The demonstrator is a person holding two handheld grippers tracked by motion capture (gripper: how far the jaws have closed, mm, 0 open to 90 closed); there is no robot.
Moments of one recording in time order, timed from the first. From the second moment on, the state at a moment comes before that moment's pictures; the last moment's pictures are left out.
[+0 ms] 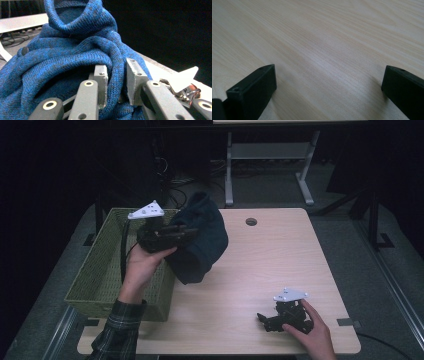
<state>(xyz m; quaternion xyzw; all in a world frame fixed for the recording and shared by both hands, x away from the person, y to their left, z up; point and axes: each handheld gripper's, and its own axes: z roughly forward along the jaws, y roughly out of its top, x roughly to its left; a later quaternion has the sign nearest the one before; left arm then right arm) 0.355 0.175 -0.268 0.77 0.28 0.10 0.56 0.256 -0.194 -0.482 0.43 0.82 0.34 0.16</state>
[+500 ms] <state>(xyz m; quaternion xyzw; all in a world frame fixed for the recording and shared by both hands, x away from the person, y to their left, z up) 0.364 0.113 -0.293 0.79 0.26 0.07 0.54 0.256 -0.194 -0.482 0.43 0.82 0.34 0.16</state>
